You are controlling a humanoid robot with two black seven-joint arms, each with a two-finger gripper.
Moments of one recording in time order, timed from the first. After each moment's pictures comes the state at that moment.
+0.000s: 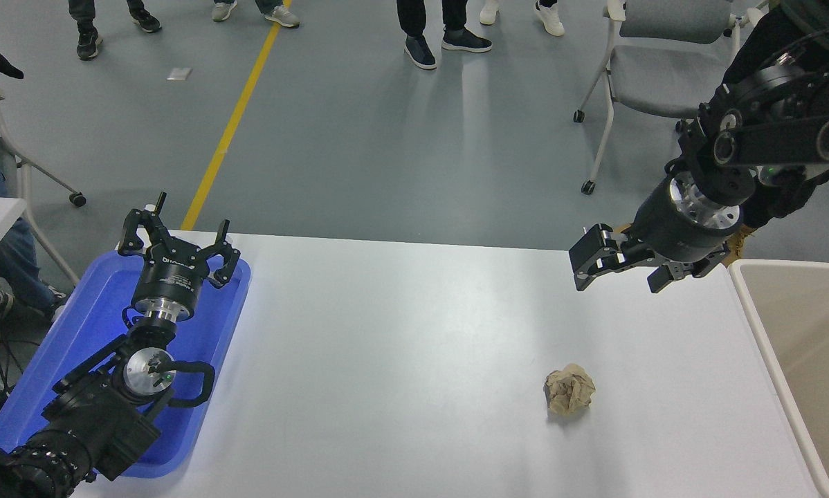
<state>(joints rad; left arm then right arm) -0.62 0.18 -0.87 -0.41 -0.09 -0.58 -0.50 2.12 -0.26 -1.30 1.35 -0.14 0.66 0.08</state>
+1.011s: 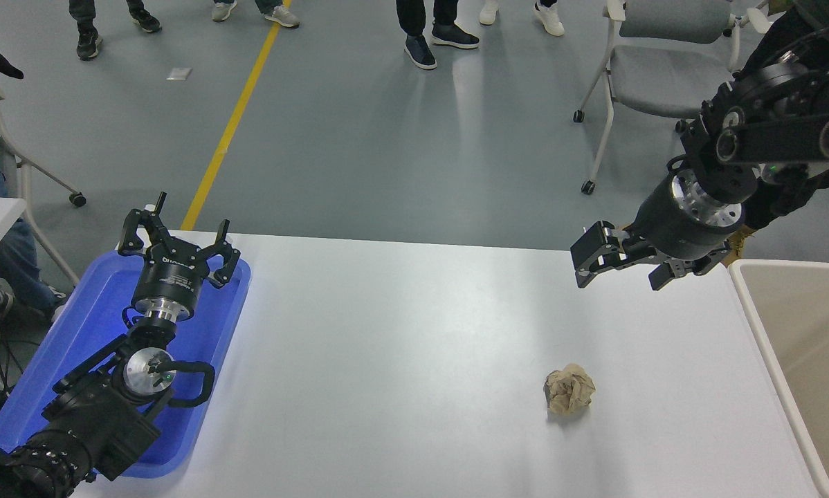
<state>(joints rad) -0.62 0.18 -0.87 -0.41 -0.09 -0.58 -0.50 2.11 -0.27 -1.30 1.34 -0.14 0.66 0.08</state>
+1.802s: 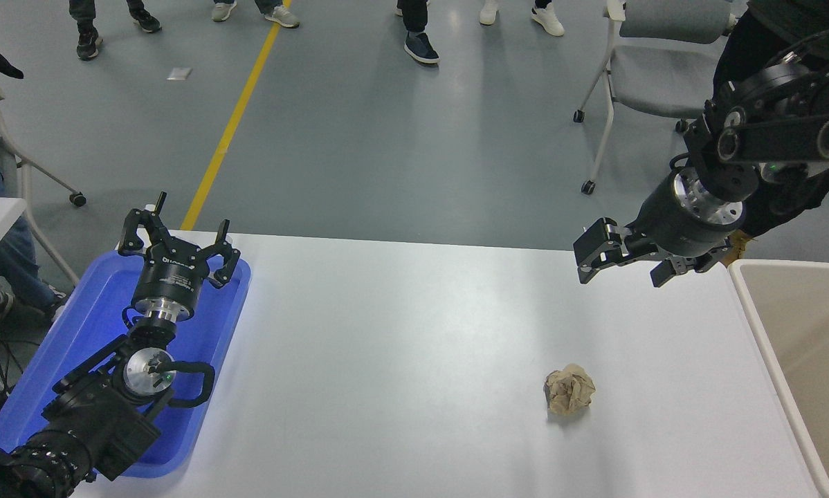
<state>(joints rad) -0.62 0.18 -0.87 -0.41 -0.09 -0.58 -0.50 2.08 -0.28 -1.29 1.29 -0.14 0.66 0.08</state>
